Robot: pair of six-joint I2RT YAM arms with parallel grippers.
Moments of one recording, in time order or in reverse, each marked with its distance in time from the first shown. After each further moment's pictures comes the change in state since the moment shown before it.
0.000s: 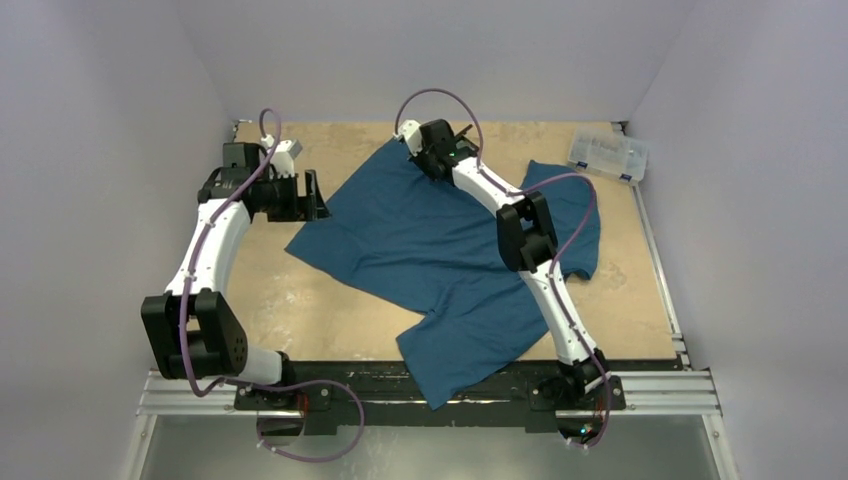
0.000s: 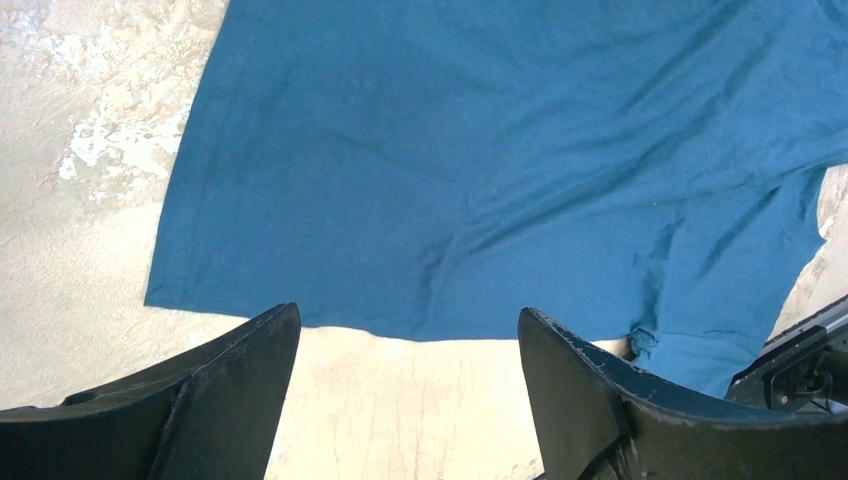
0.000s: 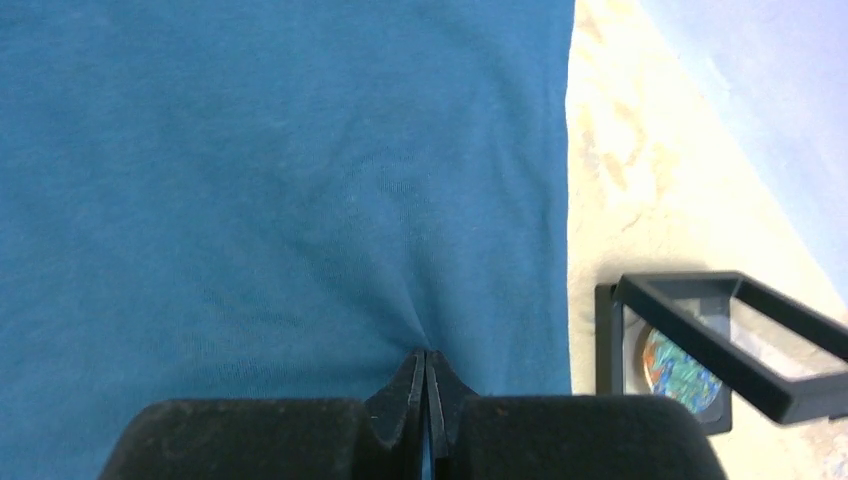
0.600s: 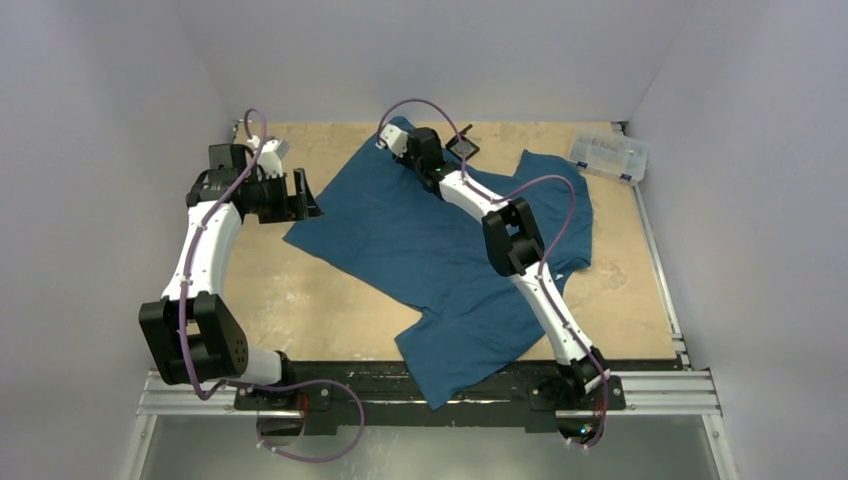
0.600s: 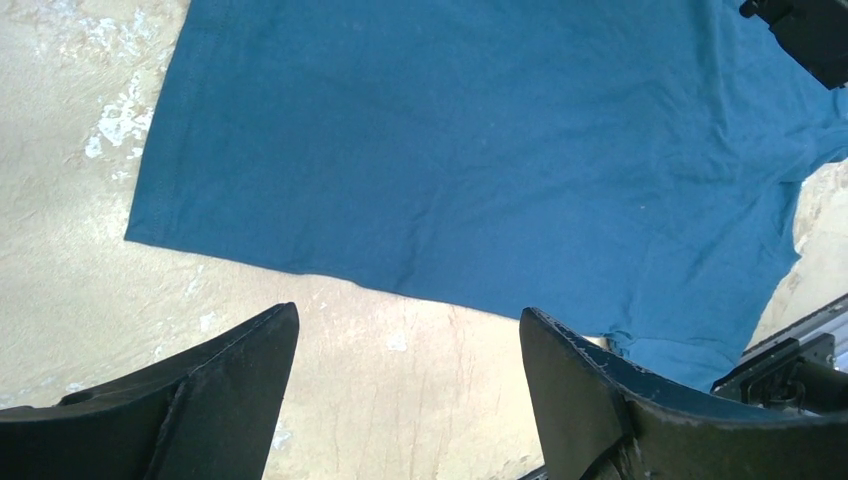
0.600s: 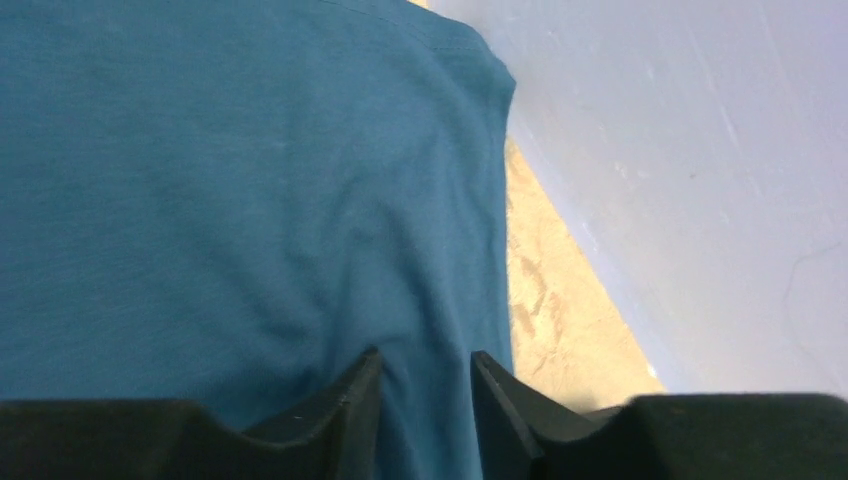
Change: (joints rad) left arm 0.067 -0.019 0.000 -0.020 0.031 -0.008; right arm 0.052 0.173 0.111 0.351 0.158 -0.264
